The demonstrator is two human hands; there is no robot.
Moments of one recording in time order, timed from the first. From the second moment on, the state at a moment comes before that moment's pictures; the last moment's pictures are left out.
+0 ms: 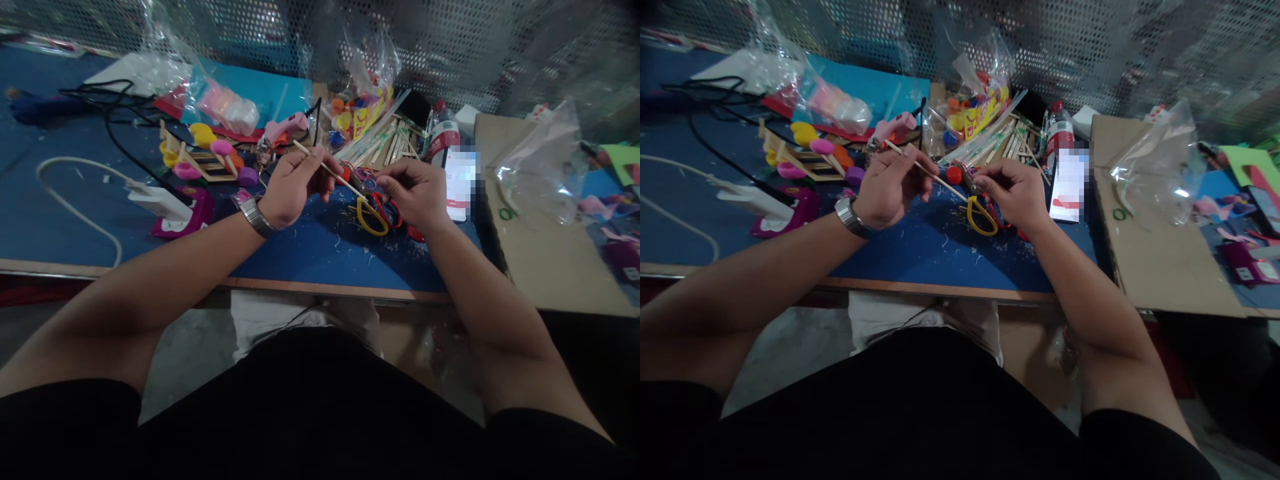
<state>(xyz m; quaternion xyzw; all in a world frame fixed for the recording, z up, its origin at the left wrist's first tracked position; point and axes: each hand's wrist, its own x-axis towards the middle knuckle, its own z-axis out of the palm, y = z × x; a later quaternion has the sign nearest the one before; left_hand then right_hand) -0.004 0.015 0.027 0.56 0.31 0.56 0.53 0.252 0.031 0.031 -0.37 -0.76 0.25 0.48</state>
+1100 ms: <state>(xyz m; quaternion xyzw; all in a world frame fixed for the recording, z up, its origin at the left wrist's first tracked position) -0.004 0.021 0.023 0.52 0.25 0.59 0.57 0.290 0.061 0.043 -0.45 -0.70 0.11 0.54</state>
